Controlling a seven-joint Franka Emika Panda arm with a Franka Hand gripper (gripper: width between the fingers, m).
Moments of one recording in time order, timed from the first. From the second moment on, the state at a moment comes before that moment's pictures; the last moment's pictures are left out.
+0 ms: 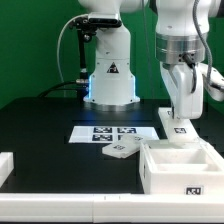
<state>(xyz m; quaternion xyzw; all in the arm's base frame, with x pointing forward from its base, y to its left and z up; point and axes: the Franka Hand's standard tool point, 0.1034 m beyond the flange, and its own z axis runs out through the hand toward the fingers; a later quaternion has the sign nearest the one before) 0.462 0.099 0.080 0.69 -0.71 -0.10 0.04</state>
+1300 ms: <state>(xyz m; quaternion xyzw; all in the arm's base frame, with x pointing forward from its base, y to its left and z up) 0.467 0.095 0.072 0.70 -0.71 -0.04 0.01</state>
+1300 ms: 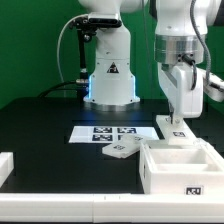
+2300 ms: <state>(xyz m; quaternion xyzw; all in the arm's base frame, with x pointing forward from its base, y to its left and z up) 0.469 0.100 0.071 0.71 -0.70 -0.04 0.01</state>
